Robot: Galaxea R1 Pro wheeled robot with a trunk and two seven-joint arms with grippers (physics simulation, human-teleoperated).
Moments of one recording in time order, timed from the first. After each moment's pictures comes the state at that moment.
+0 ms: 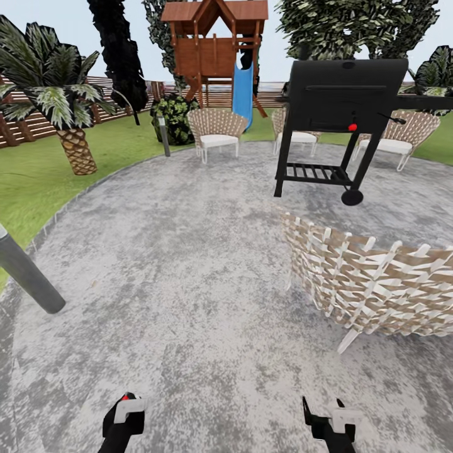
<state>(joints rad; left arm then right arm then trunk) -0.29 0.03 0.08 -0.44 -0.06 -0.42 0.05 -0.21 -0.03 -0.07 -0.52 0.00 -0.59 -0.01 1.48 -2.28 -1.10</state>
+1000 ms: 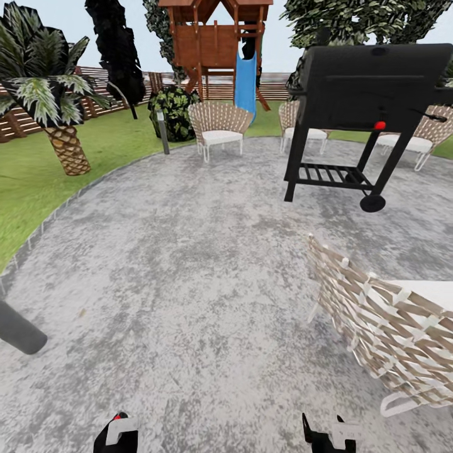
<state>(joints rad) -0.24 0.03 0.13 -0.43 -0.06 -0.42 0.05 -0.21 -0.03 -0.07 -0.43 0.00 -0.60 -0.01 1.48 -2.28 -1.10</state>
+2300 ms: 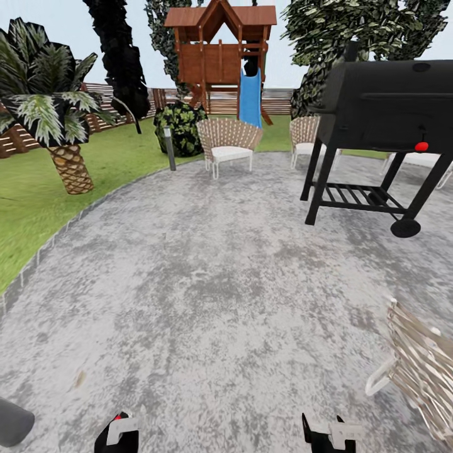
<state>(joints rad) -0.24 0.02 0.13 -0.43 -0.06 -0.42 0.05 -0.21 -0.03 -0.07 -0.43 0.00 -0.60 0.00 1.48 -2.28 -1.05</state>
